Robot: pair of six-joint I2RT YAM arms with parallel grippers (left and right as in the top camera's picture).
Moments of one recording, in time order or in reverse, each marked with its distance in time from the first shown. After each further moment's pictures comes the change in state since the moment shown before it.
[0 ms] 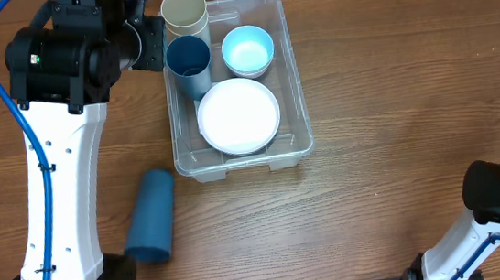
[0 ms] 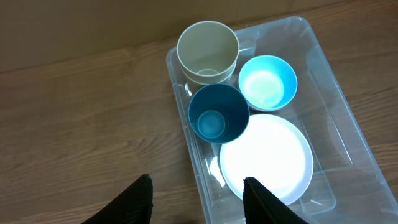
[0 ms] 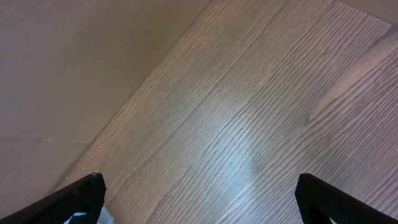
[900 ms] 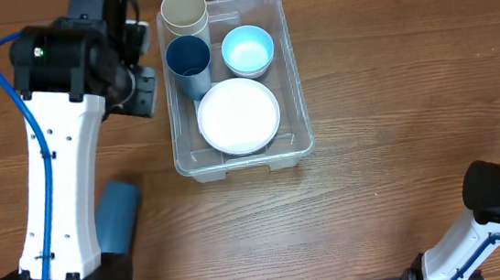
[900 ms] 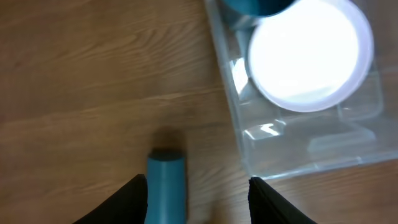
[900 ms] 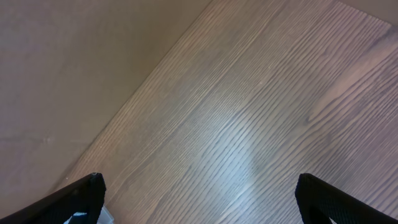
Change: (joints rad) left arm 0.063 0.000 -0.117 -0.285 -0.048 0.015; right arm 0.000 0.000 0.000 0.000 0.000 0.000
